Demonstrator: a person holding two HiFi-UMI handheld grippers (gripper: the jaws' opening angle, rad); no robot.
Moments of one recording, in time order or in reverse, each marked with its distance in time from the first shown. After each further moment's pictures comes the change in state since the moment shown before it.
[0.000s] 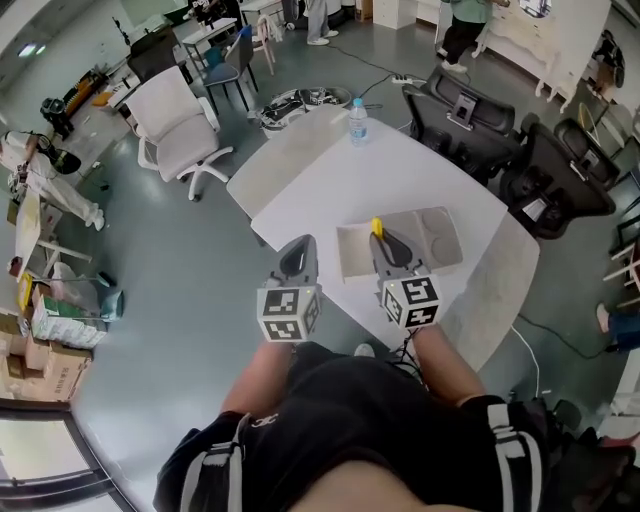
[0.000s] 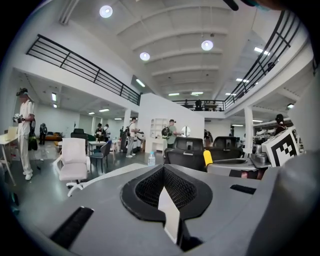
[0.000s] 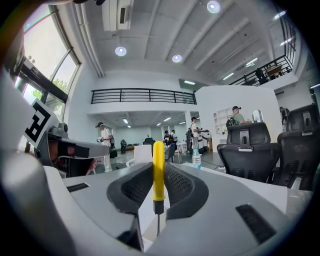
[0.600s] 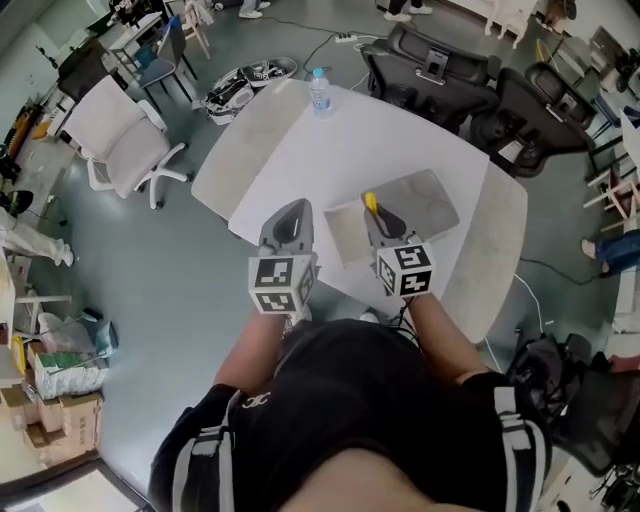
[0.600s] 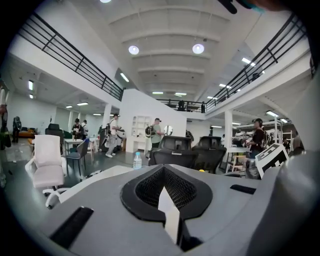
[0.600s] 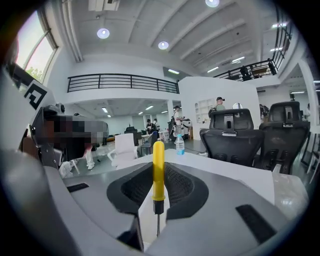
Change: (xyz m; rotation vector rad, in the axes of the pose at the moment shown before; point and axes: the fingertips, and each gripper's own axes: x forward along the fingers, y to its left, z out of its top) left arm 0.074 0.034 0.009 0.032 0.010 -0.244; right arm 0.055 -0.021 -0.049 0.062 0.155 -0.221
